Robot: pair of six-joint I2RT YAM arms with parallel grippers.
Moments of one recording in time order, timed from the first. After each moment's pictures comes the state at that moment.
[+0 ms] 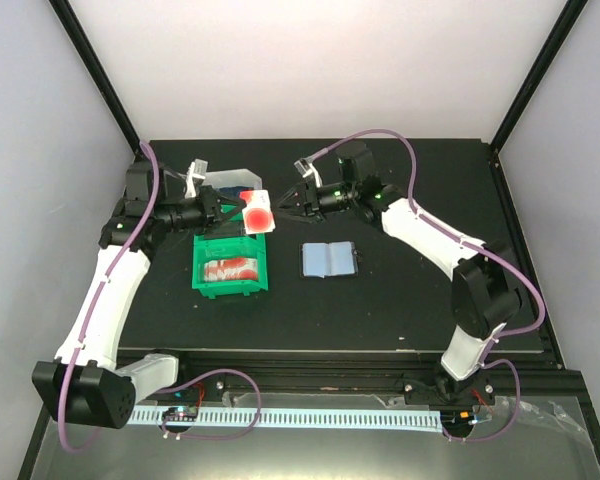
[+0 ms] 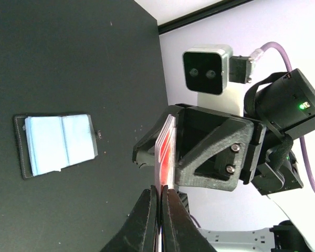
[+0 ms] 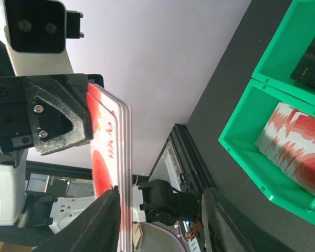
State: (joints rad) left arm -0.08 1.13 1.14 -0.59 0.90 -0.75; right arm 0.59 1.74 1.40 -0.09 -1.03 0.83
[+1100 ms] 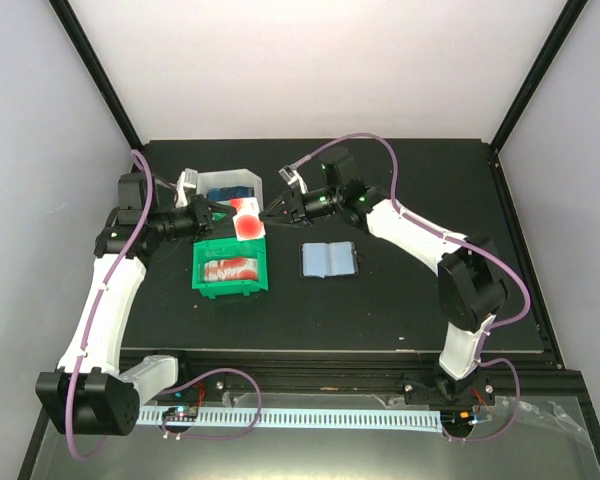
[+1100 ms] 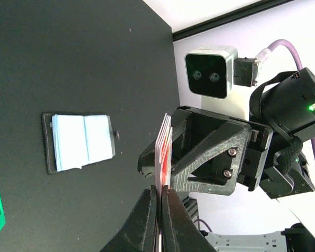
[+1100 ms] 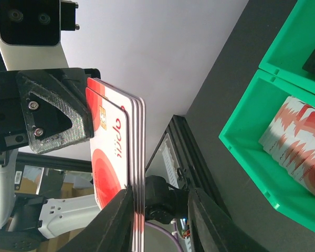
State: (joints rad) left arm 0.01 1.09 1.07 -0.62 0.91 -0.69; right arm 0.65 1.82 1.44 -0.08 -1.03 0.81
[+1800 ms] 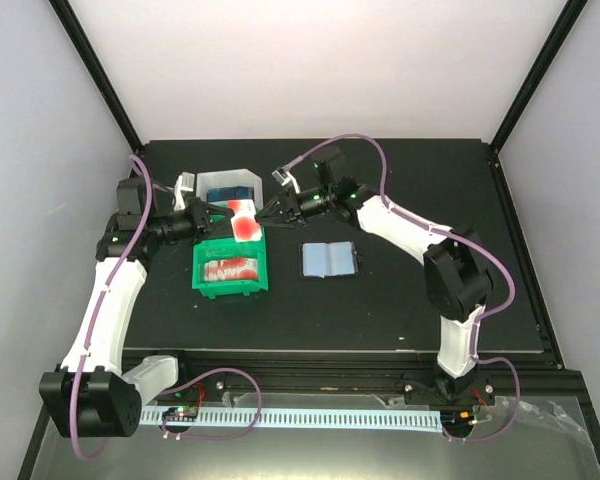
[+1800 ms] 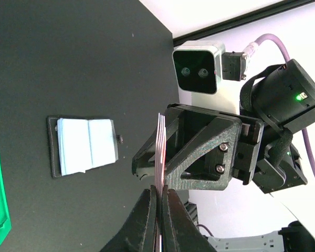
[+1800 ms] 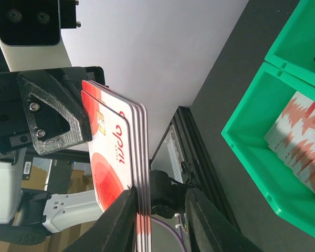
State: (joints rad) left arm 0.03 1.07 1.00 -0.55 0.93 -0.71; right arm 0.65 1.91 1.51 -0.09 -1.09 0.80
